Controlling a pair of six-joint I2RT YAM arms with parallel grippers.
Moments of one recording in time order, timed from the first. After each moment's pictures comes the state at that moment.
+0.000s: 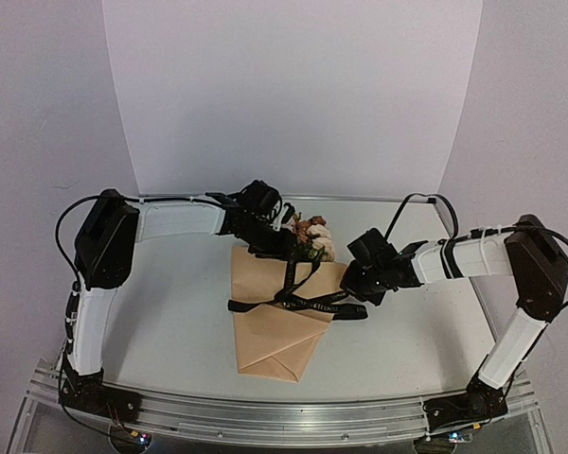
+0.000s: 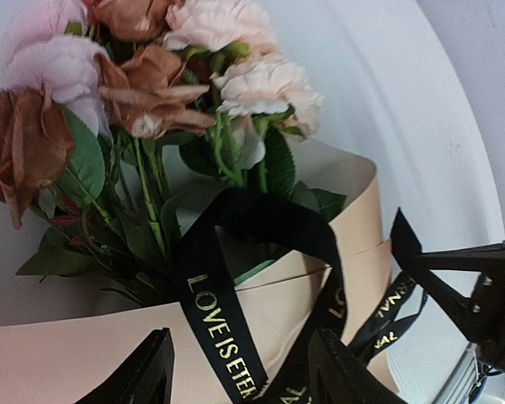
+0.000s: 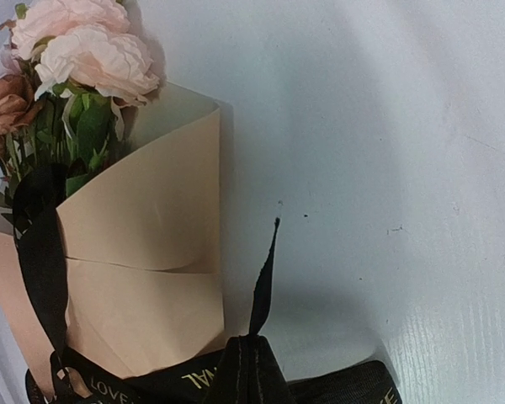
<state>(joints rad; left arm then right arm) -0.78 2.17 1.74 -0.44 0.25 -0.41 0.73 1.71 0.95 -0.24 0.19 1.10</state>
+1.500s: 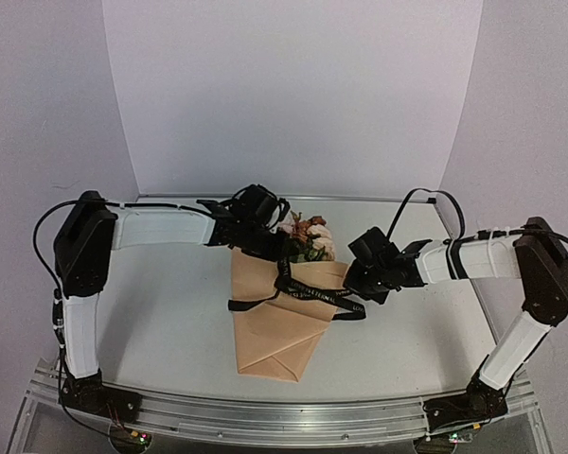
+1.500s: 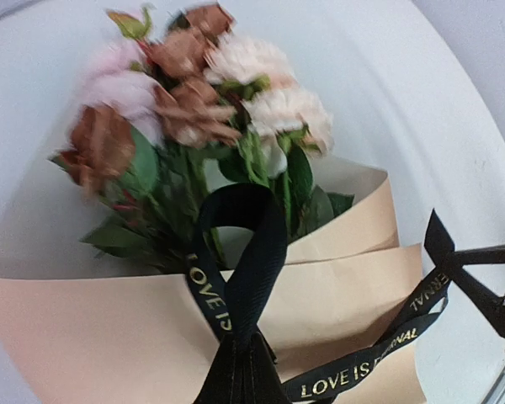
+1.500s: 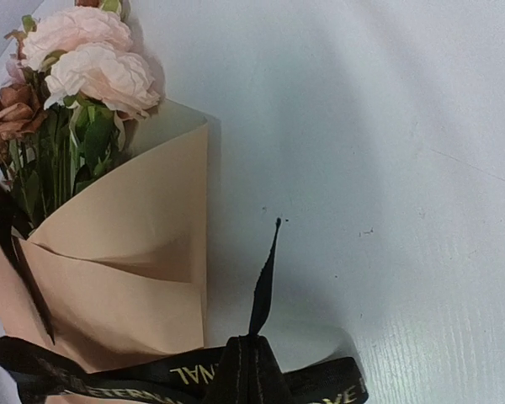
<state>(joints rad) -0.85 2.01 1.55 -0.33 -0.01 -0.40 0.74 1.67 0.95 -0.29 0.26 1.09</state>
